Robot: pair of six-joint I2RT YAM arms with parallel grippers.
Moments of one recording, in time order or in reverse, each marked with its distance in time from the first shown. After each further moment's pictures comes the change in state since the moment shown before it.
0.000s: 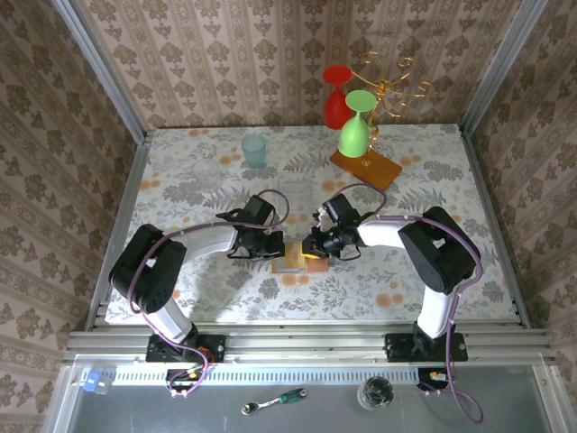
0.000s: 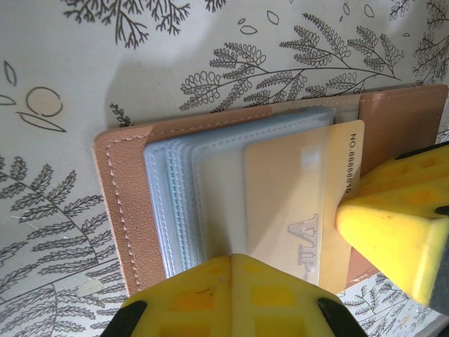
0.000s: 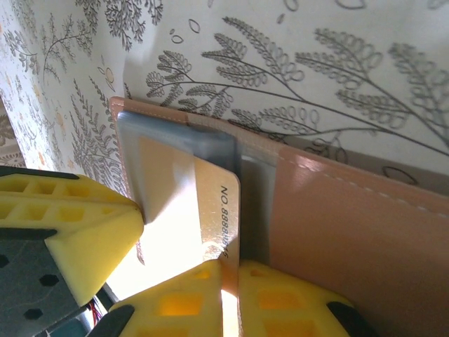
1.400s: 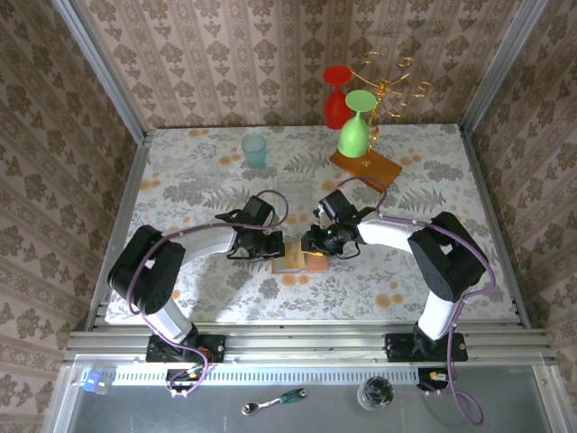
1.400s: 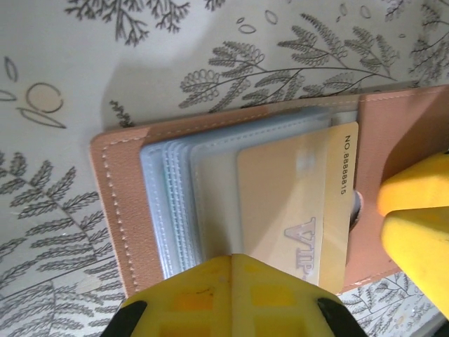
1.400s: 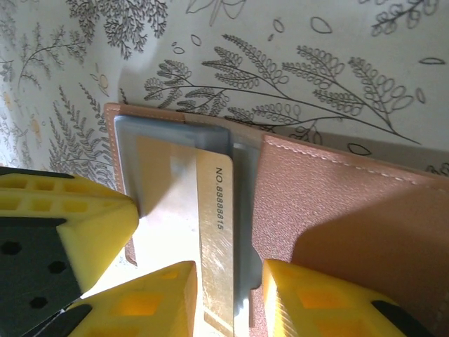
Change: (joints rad) left arm 0.000 -0.011 -0.012 0.010 0.003 -0.008; right arm 0.038 -0.064 0.063 -0.164 0.144 -0.036
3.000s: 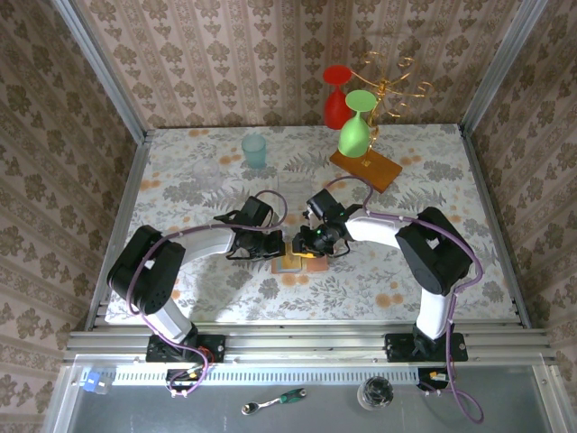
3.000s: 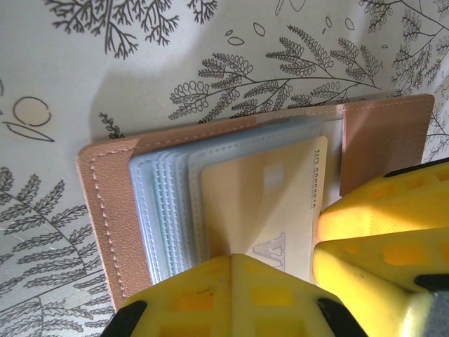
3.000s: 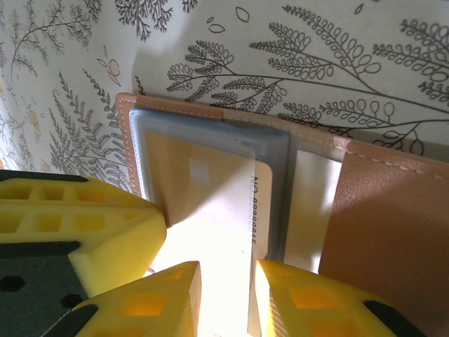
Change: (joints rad) left arm 0.011 -0.002 -0.024 0.063 0.031 -0.012; right arm 0.050 0.085 0.100 -0.056 -0.010 0.033
